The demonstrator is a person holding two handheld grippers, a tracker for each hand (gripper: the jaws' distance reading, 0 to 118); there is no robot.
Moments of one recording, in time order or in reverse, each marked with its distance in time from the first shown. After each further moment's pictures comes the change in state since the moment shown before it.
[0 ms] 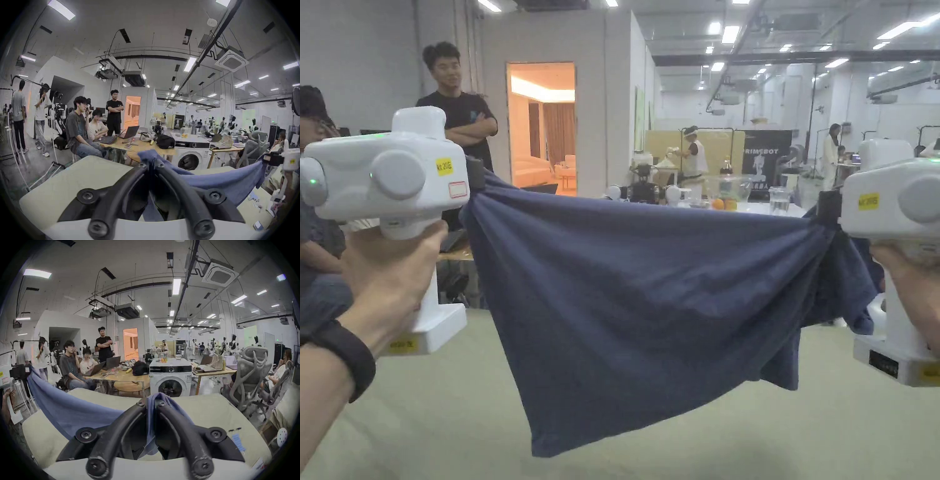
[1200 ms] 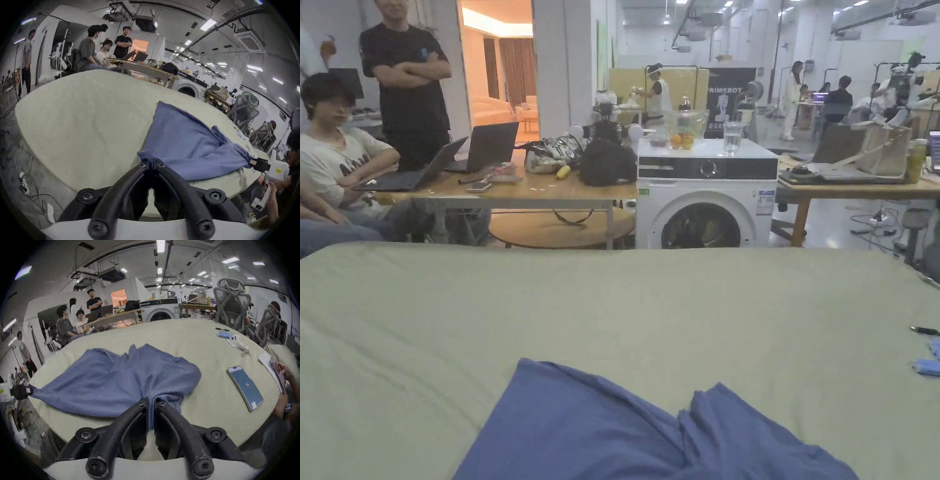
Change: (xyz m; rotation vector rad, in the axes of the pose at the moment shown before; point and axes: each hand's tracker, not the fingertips) left arm -0.062 -0.360 0.307 -0.570 -0.028 0.217; right arm 0.010 -0.401 0.268 -0.437 -0.056 -0.084
